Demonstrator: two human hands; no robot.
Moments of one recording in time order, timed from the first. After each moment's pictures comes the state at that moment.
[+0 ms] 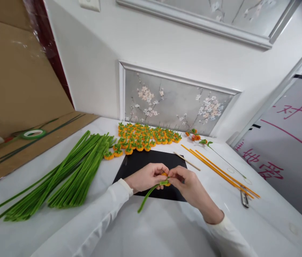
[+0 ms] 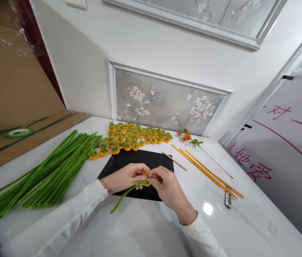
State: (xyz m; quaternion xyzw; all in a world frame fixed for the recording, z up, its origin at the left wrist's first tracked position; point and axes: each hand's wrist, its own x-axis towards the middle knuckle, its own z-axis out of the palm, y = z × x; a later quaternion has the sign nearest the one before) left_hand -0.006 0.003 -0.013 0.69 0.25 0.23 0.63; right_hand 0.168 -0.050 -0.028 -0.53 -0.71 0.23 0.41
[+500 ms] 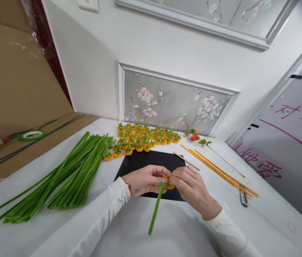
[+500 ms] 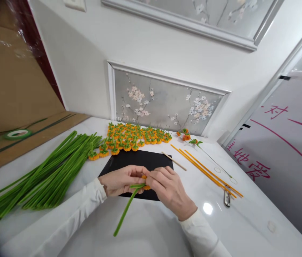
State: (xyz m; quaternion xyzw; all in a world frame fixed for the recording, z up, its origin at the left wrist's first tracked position) left_hand -0.015 -0.001 -0.002 0.53 0.24 0.17 0.80; right_hand 0.179 -0.053 -0.026 -0.34 -0.86 -0.08 0.38
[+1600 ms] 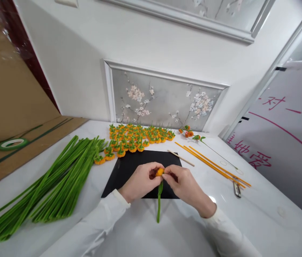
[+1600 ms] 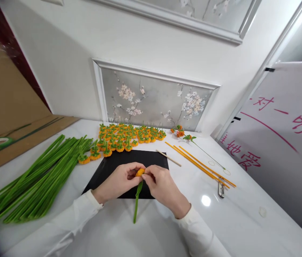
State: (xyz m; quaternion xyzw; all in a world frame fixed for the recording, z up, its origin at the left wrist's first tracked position) left_hand 0.002 0.000 -0.019 0.76 0.31 0.33 0.46; right_hand 0.169 -0.052 -0.019 -0.52 -0.74 0.16 0.39
